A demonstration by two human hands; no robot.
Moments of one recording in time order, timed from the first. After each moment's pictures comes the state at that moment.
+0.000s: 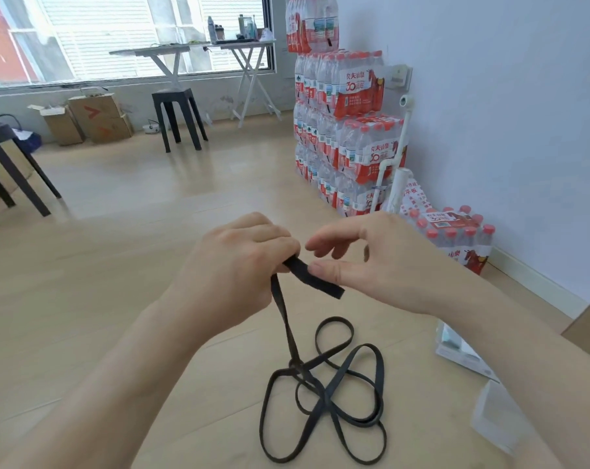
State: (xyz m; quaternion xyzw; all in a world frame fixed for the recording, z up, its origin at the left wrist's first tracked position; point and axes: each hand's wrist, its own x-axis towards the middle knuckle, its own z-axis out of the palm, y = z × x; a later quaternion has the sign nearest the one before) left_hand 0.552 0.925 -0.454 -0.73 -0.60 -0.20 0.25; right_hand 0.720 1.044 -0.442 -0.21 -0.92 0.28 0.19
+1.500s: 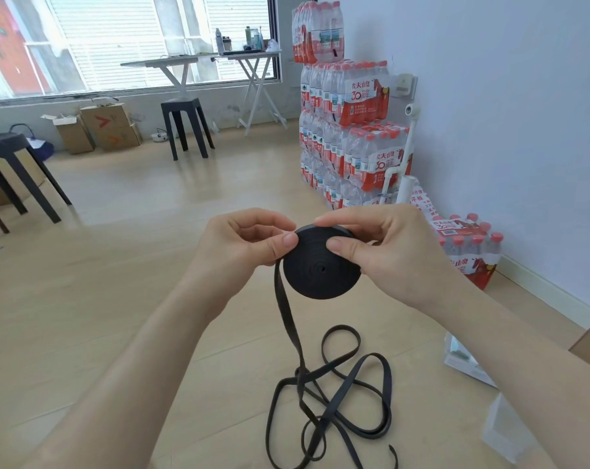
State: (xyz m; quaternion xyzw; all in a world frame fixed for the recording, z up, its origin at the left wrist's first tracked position) left_hand 0.541 0.937 -0.450 -0.45 -0.61 -0.61 -0.25; right_hand 0.706 1.046 -0.446 -0.14 -0.82 0.41 0.37
